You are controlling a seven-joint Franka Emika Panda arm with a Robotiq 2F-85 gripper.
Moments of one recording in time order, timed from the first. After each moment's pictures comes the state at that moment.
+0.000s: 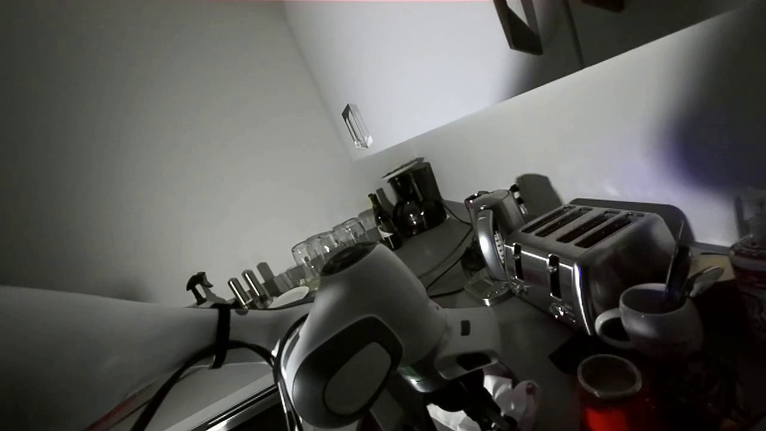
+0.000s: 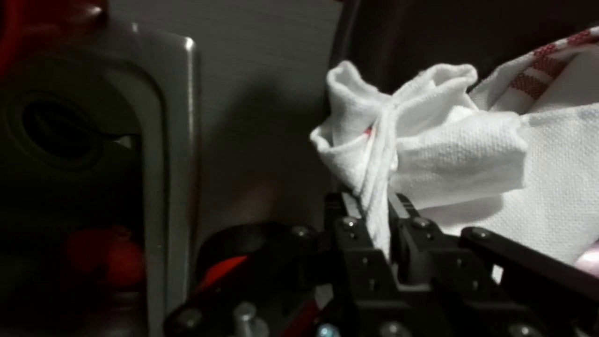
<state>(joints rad) -0.21 0.45 -0.16 -1.77 0.03 2.49 0.05</state>
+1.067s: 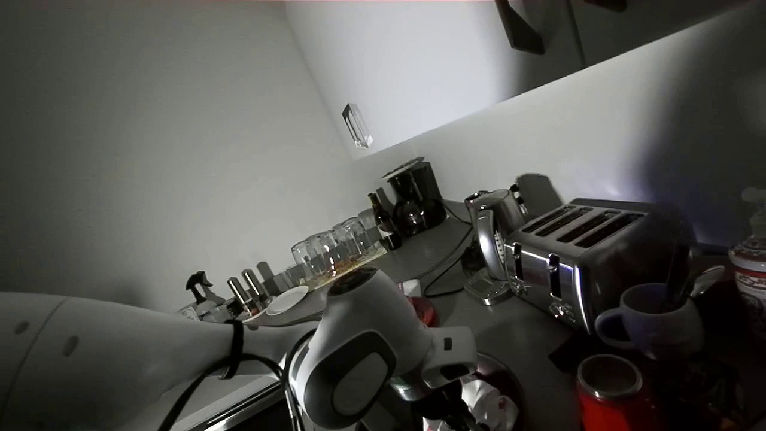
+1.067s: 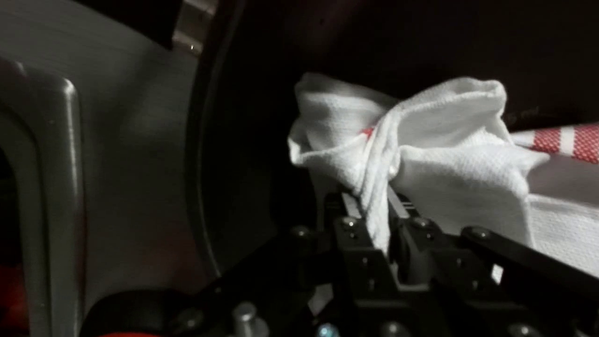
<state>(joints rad) -0.14 0.52 -0.14 -1.77 0.01 2.49 0.06</state>
